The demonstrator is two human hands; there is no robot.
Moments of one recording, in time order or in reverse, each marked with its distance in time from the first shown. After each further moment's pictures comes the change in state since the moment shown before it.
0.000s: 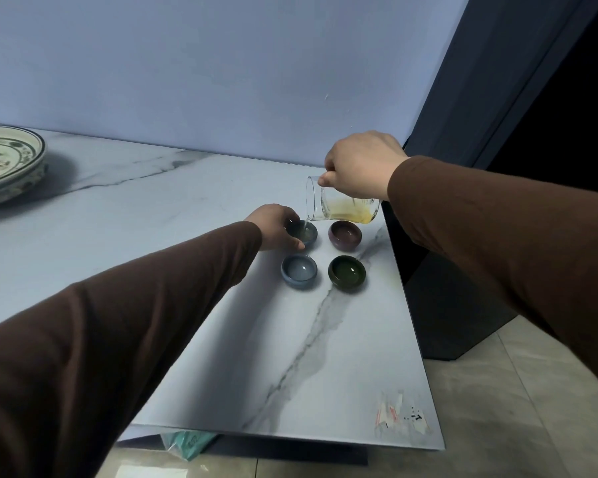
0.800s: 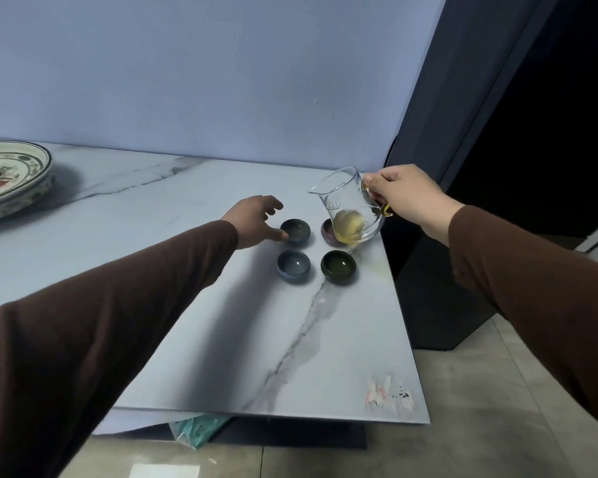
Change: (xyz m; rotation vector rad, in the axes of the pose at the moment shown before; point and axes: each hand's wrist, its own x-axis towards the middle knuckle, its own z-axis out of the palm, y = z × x) left_hand -0.035 -0.003 -0.023 -0.096 0.094 0.036; right_hand -0.073 0.053 0.037 0.883 0.059 0.403
